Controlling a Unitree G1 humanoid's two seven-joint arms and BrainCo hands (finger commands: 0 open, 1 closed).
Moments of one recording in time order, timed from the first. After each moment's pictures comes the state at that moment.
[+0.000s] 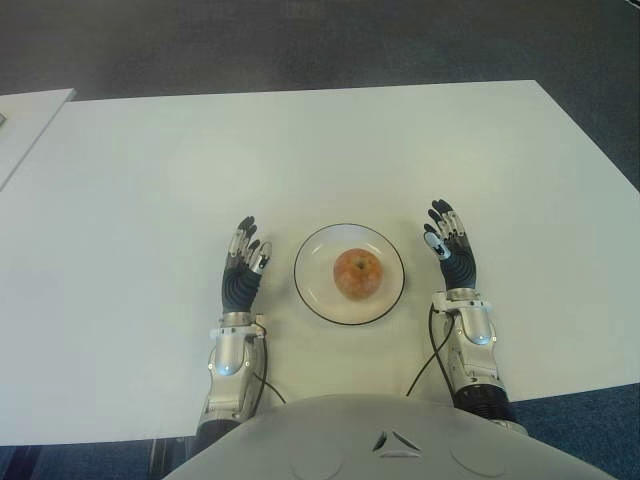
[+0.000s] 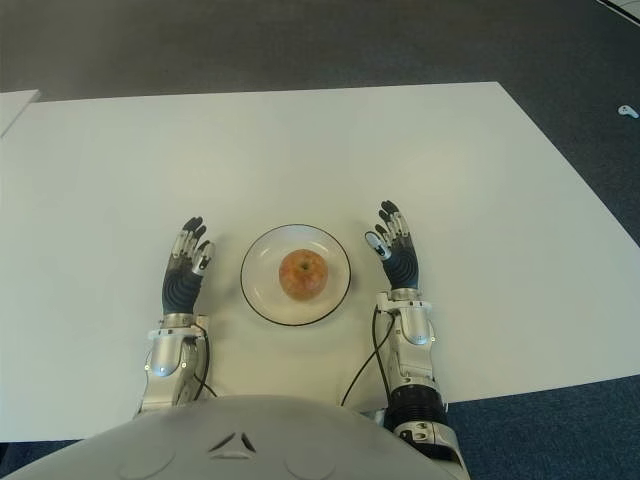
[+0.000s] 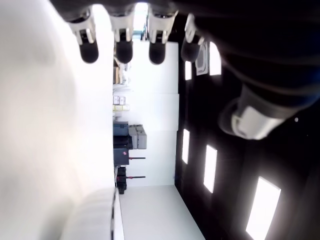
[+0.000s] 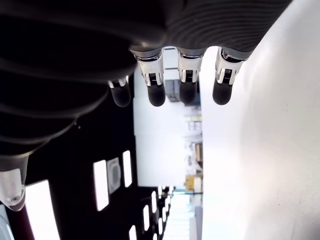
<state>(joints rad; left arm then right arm) 0.36 -0.07 -0.02 0.24 0.02 -0.60 0.05 0.11 -0.03 -0.11 0.34 0.09 -0.48 0.12</state>
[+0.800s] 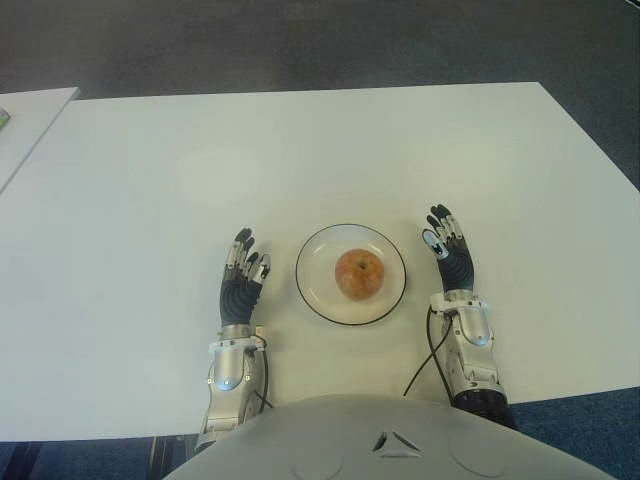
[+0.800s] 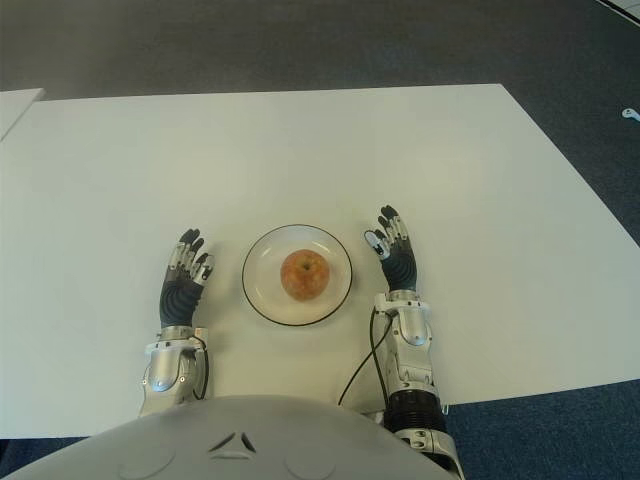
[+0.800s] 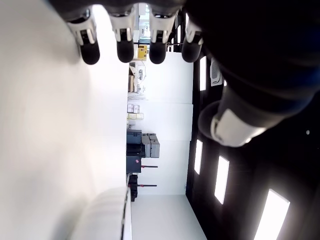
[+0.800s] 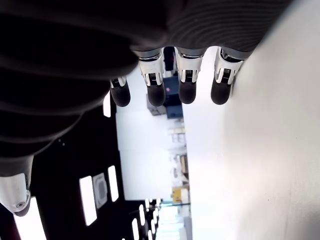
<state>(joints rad) 0.42 -0.07 -0.06 0.15 -0.01 -0.51 0.06 0.14 -0.01 -0.10 0.27 0.10 -0.37 0.11</state>
